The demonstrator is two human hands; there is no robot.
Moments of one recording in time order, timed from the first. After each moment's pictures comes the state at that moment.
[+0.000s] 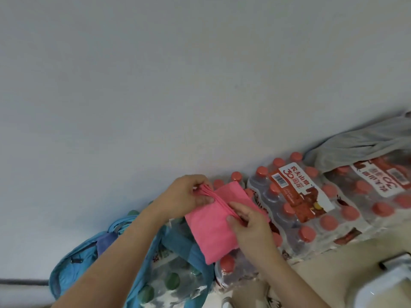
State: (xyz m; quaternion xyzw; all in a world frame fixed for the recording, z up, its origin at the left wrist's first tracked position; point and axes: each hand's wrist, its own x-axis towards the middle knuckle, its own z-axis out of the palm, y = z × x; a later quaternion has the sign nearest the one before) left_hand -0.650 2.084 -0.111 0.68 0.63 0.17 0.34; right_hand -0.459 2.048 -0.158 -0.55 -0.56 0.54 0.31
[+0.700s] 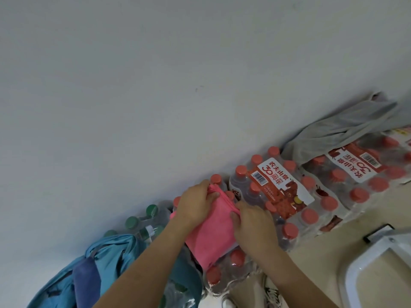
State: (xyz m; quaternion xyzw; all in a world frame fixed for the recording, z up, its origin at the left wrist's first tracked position) left_hand -0.584 2.127 -0.185 0.69 0.69 0.12 0.20; right_hand -0.424 2.082 -0.183 -0.62 -0.74 0.22 0.15
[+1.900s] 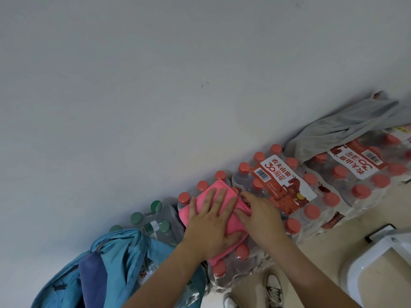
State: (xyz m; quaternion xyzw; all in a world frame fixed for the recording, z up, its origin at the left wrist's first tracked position) left_hand -0.572 2.064 -0.215 0.81 0.59 -0.04 0.05; right_hand -0.410 2.093 -0.207 -0.61 -0.72 0.27 0.20
